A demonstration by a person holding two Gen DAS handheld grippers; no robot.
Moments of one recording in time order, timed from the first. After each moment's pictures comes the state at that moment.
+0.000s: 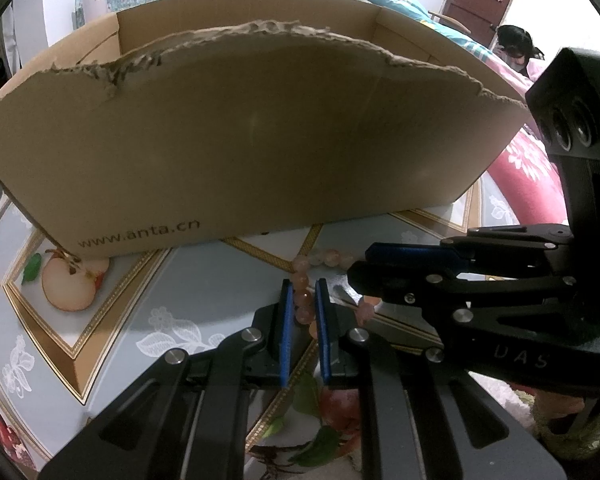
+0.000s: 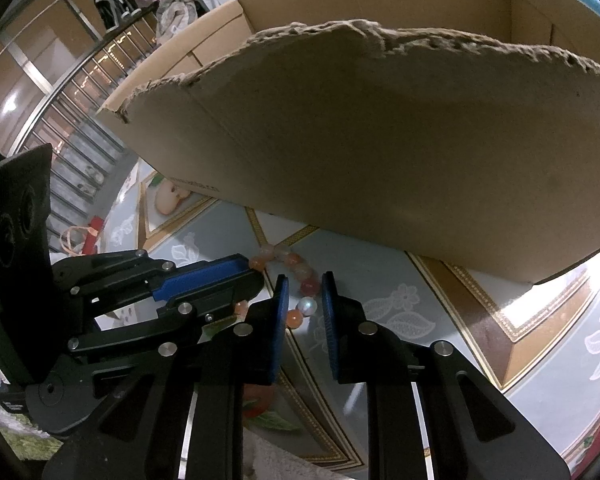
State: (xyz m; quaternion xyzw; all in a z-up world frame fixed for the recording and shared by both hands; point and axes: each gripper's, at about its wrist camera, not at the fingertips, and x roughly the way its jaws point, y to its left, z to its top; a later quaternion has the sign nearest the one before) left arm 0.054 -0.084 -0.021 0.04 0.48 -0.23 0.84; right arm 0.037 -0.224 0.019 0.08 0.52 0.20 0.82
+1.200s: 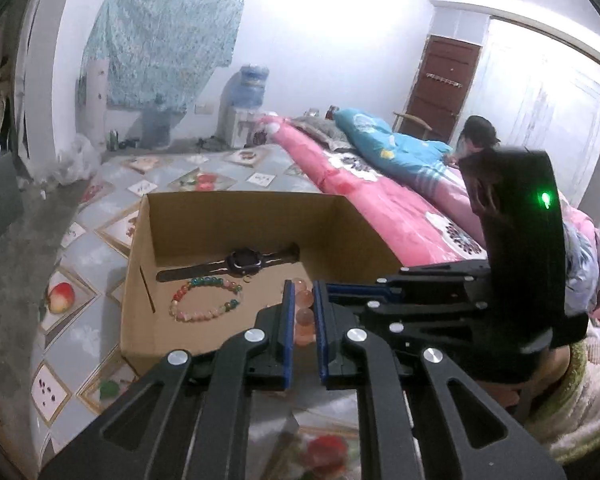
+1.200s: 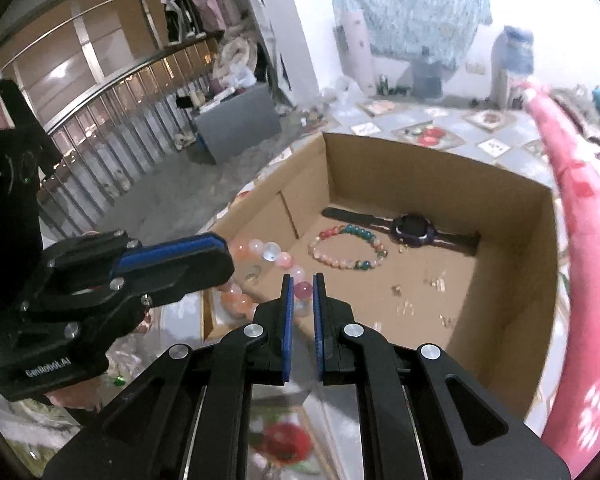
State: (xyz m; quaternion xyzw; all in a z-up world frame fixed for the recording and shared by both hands) left arm 0.061 -0.031 0.130 -0.04 0.33 -0.29 0.90; right arm 0.073 -0.203 0.150 0.02 0.42 0.27 0.87
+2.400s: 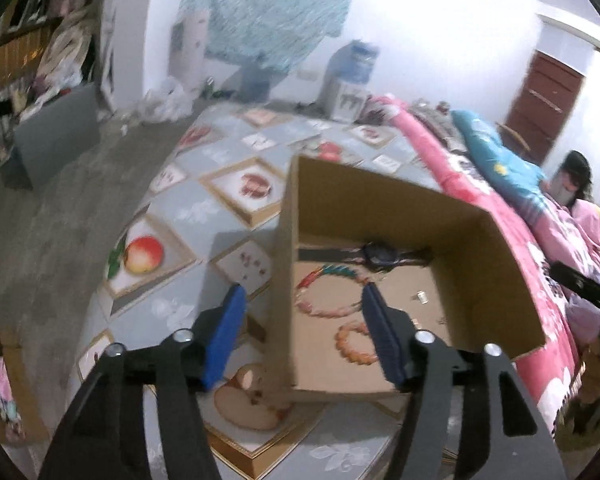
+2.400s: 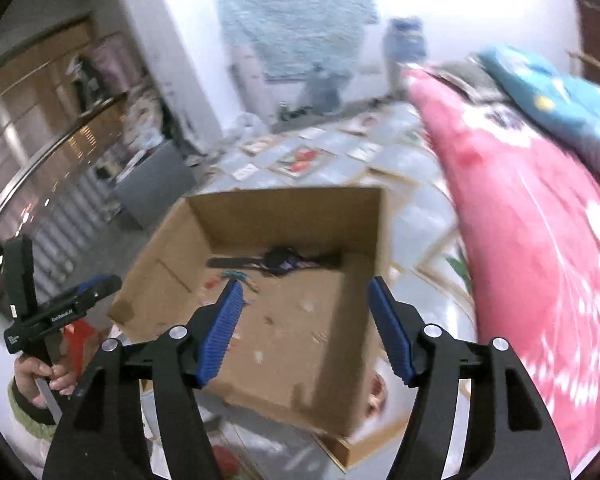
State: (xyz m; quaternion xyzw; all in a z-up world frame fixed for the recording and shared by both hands) left arm 0.130 0.044 0.089 -0.08 0.41 -0.11 0.90; right arm 0.075 -0.322 0.155 0.12 0.39 0.09 0.91
